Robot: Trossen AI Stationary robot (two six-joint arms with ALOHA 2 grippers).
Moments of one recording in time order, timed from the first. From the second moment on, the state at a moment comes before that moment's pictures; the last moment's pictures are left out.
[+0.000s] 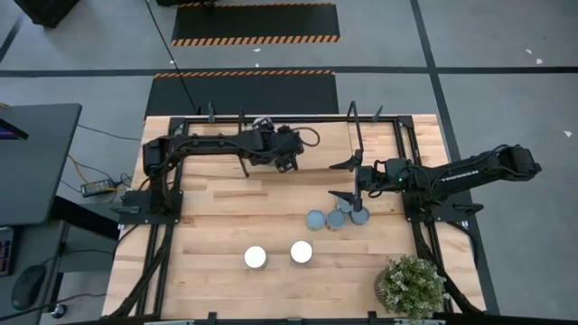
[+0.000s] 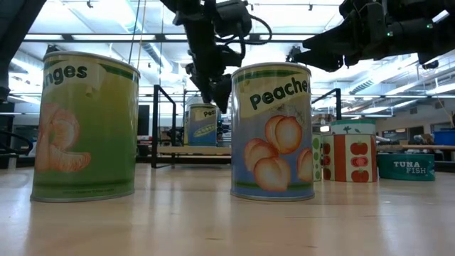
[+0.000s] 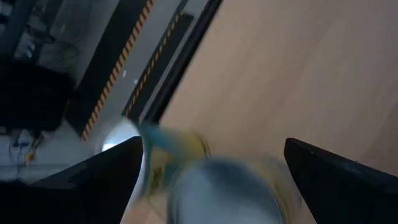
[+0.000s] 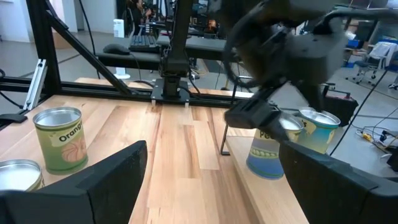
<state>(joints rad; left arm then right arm) 0.21 1.91 1.58 -0.80 -0.66 -0.13 -0.02 0.96 0.30 0.60 0.09 -0.13</state>
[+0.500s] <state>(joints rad) 0.18 1.91 1.58 -1.06 -0.71 -0.28 -0.02 0.96 0.30 0.60 0.08 -0.13</state>
